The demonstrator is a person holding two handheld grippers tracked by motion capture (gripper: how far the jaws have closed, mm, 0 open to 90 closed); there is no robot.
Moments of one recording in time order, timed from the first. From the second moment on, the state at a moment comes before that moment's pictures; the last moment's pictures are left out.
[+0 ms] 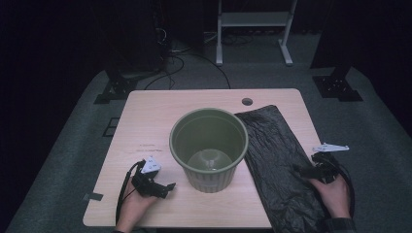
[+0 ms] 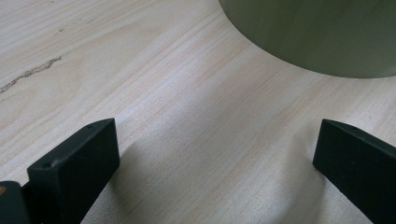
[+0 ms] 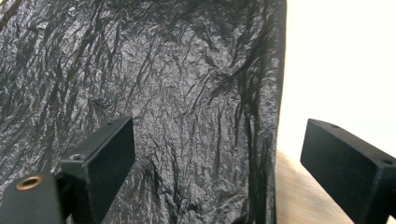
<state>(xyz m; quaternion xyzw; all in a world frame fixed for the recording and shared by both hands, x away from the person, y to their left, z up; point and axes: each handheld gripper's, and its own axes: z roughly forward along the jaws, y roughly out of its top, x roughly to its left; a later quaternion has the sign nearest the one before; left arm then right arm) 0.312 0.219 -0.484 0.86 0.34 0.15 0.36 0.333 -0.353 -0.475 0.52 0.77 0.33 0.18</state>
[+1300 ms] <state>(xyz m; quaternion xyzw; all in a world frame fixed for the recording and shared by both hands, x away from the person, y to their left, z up) 0.312 0.219 -0.484 0.86 0.34 0.15 0.36 0.357 -0.259 -0.475 0.44 0.82 0.34 0.11</state>
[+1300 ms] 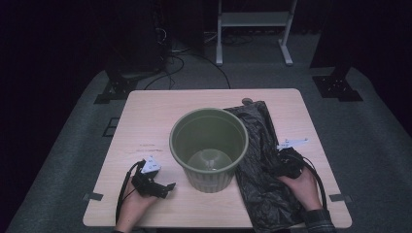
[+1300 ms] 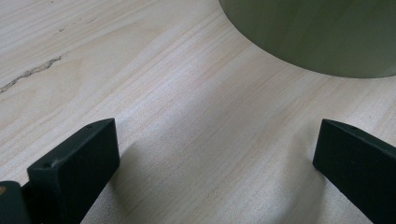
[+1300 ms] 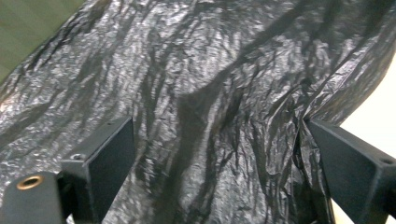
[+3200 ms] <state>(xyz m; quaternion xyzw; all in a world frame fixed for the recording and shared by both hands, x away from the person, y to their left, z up) 0.312 0.219 -0.484 0.86 0.34 0.15 0.36 0.359 -0.177 -0.480 0.38 0.85 0.34 0.15</state>
